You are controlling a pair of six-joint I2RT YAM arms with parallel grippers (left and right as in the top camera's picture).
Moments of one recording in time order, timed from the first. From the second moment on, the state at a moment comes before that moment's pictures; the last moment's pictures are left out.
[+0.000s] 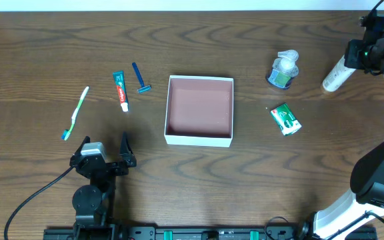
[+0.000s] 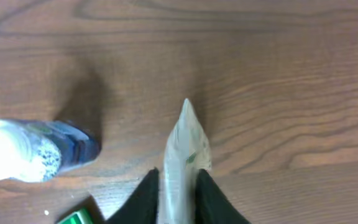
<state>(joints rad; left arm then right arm) -0.02 0.01 0.03 -0.13 -0.06 -0.14 -0.30 1.88 1.74 -0.88 -0.11 -0.11</state>
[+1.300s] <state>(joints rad) -0.02 0.01 0.03 -0.13 -0.06 -0.14 -0.15 1.45 1.74 -0.99 -0.06 -0.03</state>
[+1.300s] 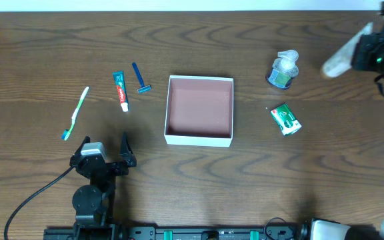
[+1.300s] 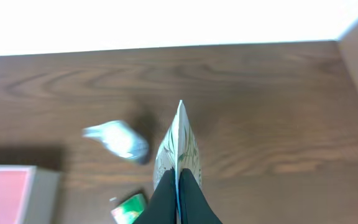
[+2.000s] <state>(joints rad) -0.02 0.01 0.03 -0.13 -0.06 -0.14 0.50 1.64 1.74 -0.76 -0.05 0.03</state>
